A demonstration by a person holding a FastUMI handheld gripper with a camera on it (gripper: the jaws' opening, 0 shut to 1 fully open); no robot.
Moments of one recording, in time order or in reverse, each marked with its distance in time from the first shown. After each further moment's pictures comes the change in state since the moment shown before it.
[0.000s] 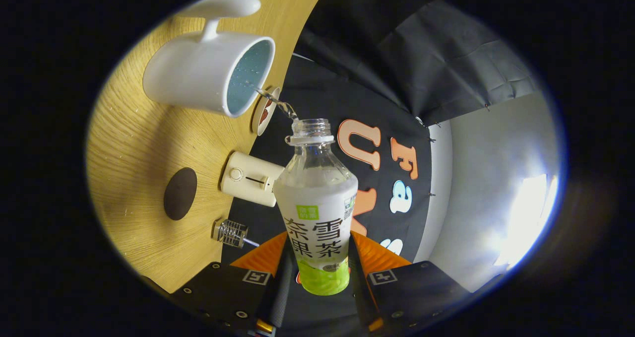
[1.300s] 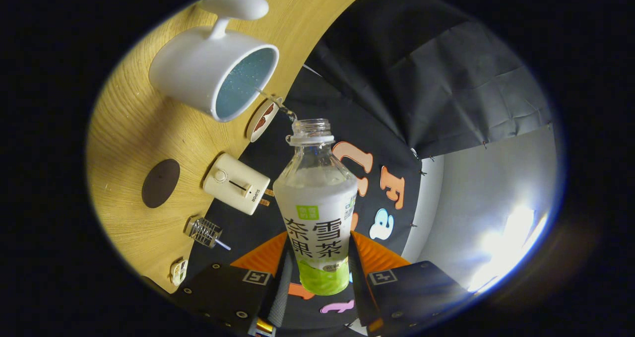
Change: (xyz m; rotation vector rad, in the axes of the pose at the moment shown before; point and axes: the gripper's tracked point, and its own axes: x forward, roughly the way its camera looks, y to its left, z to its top) arm -0.008 -0.008 0.015 -0.178 -0.143 -0.062
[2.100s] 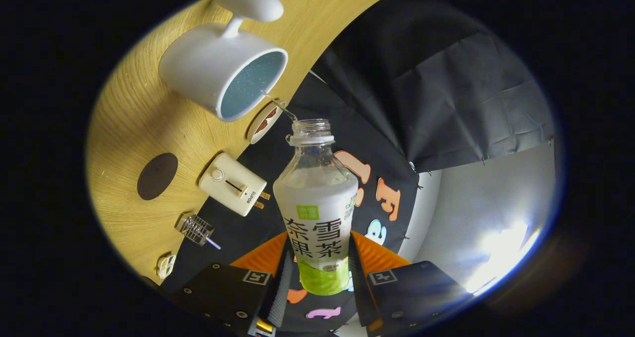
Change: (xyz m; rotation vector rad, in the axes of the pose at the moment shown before) arm -0.001 -0.001 0.004 -0.064 -0.050 -0.016
